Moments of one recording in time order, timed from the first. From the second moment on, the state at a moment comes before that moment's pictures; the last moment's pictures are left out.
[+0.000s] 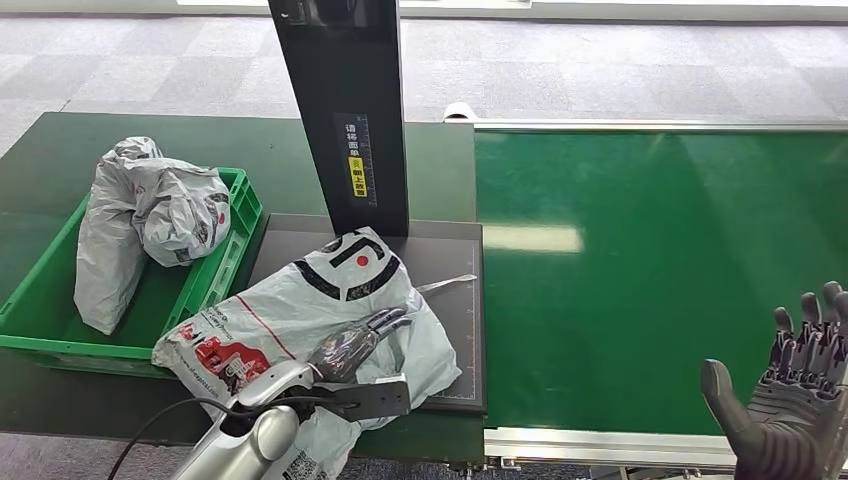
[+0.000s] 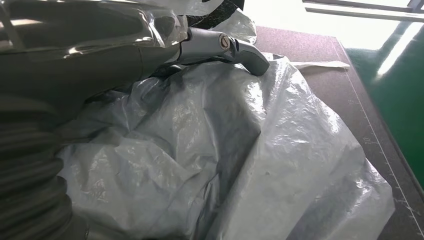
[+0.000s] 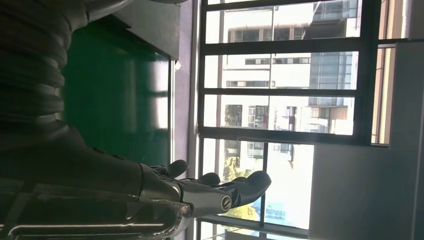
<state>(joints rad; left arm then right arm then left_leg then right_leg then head) -0.28 0.03 -0.54 -1.14 -0.99 -0.20 -0.19 0.21 0.28 -0.35 -1.99 -0.09 0.20 -0.53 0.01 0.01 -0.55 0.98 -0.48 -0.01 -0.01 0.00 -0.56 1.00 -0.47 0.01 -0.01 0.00</state>
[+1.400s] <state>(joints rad) -0.22 0.06 -0.41 -1.44 -0.64 0.15 -0.41 0.22 0.29 -0.32 -1.95 -0.05 0.18 -0.49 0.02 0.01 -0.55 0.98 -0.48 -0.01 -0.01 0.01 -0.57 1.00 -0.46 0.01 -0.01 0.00</state>
